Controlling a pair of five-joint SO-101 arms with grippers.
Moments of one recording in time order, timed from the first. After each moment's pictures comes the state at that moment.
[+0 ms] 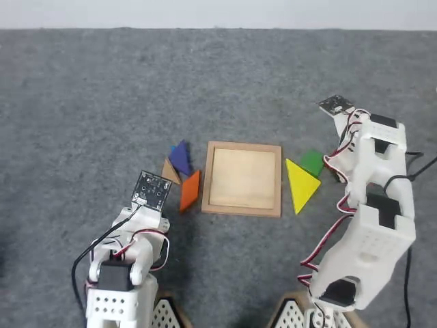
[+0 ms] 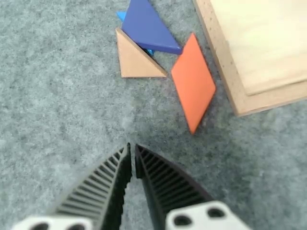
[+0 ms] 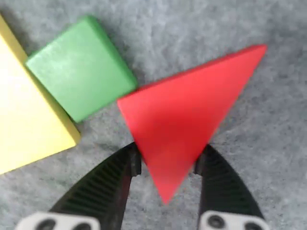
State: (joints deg) left arm -1.9 -102.9 97.2 72.0 -9.0; right arm 13.2 24.8 5.1 67.3 44.8
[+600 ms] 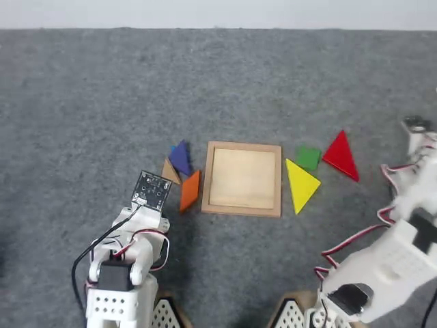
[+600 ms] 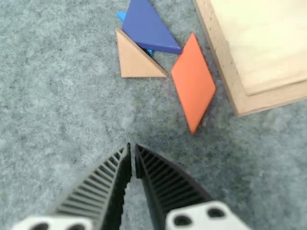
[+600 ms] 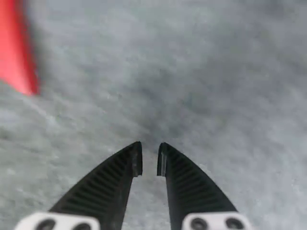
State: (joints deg) left arm -1.9 -102.9 97.2 72.0 -9.0; right arm 37.5 20.1 6.2 64.0 42.3
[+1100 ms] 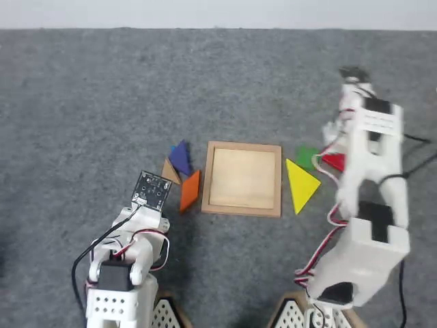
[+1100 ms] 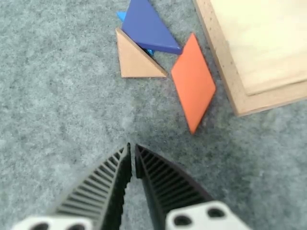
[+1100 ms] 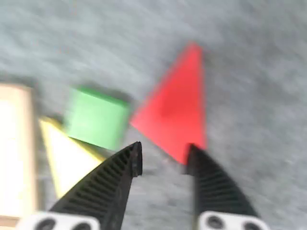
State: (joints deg) left arm -1.9 -102.9 97.2 72.0 -9.0; right arm 5.6 16.8 -0.9 70.2 12.4
